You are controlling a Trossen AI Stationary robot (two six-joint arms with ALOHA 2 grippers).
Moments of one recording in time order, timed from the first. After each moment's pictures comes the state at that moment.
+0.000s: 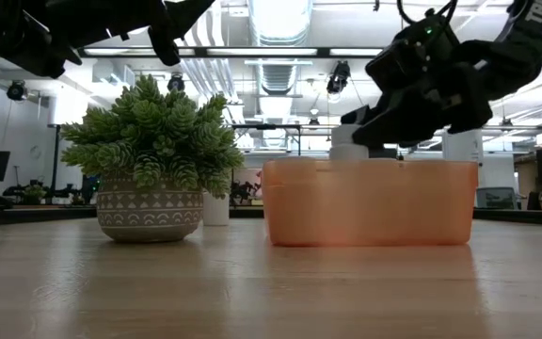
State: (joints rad) left arm -0.01 1.20 0.40 1.37 -0.21 -0.23; right arm -0.09 1.52 0.46 0.64 -0.45 -0.16
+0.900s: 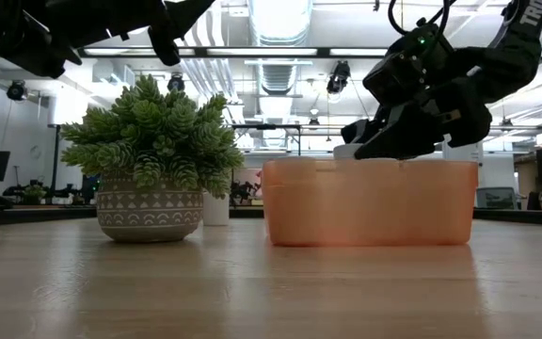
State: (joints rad) left arm -0.01 1.20 0.40 1.37 -0.21 -0.23; right arm -0.11 1.55 0.47 0.59 -0.45 -0.18
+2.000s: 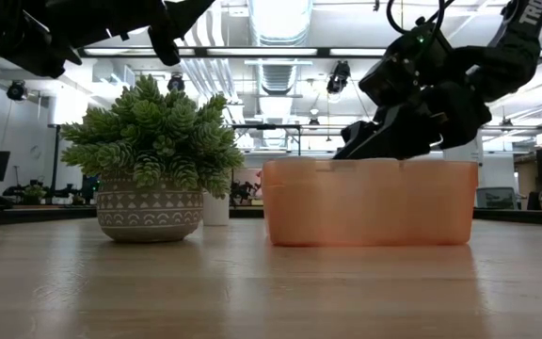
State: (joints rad) left arm -0.01 1.20 0.40 1.37 -0.21 -0.23; right arm -0.11 1.55 0.47 0.58 -0.37 -0.16
